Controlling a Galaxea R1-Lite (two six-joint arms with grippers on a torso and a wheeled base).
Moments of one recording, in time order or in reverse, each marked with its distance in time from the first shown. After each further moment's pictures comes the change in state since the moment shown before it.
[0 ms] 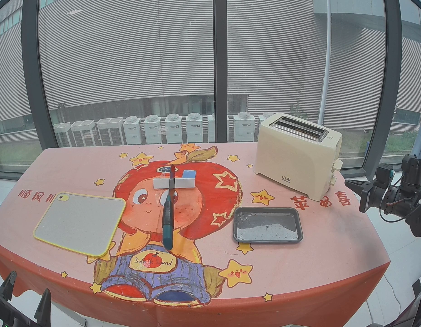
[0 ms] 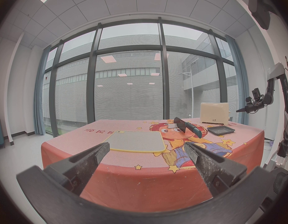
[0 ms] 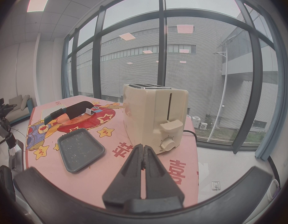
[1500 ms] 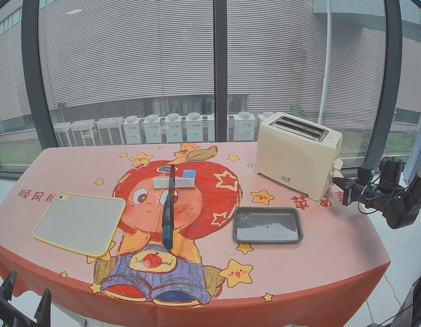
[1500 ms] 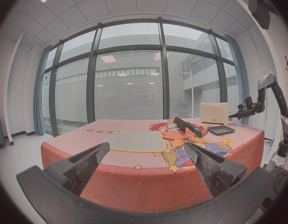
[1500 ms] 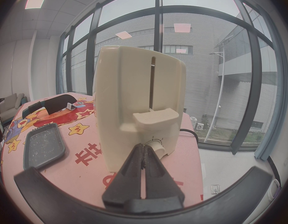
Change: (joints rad) left arm 0.000 0.000 0.000 0.000 0.000 0.000; right arm -0.014 0.328 -0.201 -0.155 -0.035 0.007
